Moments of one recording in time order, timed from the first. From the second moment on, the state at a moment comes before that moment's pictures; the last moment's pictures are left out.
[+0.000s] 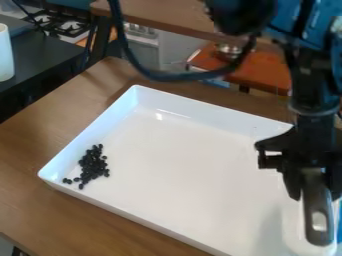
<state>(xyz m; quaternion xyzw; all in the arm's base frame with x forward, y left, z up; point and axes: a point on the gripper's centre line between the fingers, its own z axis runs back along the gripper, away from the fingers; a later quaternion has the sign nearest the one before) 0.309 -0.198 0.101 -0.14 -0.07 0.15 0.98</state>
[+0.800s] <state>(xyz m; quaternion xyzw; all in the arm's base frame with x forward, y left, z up) 0.311 -0.215 0.087 -0.12 -0.09 0.13 0.98</state>
